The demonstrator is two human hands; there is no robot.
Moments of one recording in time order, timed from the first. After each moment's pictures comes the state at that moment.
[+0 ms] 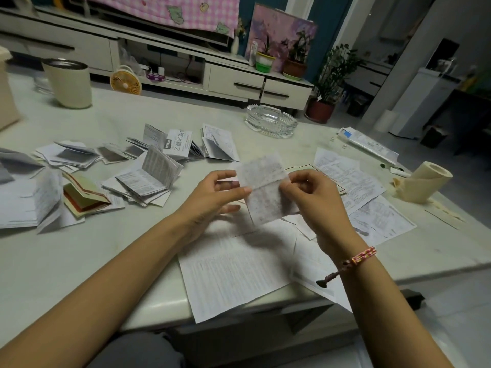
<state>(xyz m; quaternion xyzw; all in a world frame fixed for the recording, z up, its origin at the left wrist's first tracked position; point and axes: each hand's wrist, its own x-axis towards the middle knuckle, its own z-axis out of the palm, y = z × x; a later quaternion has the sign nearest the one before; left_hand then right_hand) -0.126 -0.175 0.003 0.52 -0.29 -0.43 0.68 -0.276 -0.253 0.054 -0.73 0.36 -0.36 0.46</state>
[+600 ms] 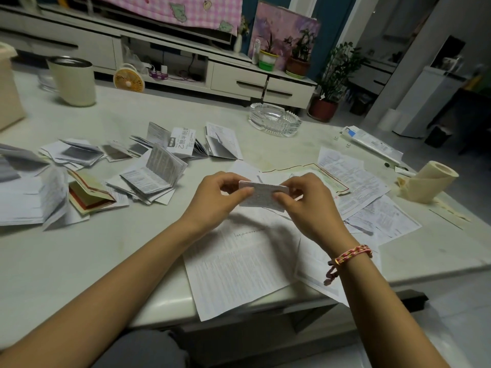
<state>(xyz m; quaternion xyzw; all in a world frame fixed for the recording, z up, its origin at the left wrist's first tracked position) -0.127 -0.179 -0.005 0.60 -0.44 -0.20 0.64 -0.268 -0.262 0.042 -0.88 0.35 -0.27 0.18</state>
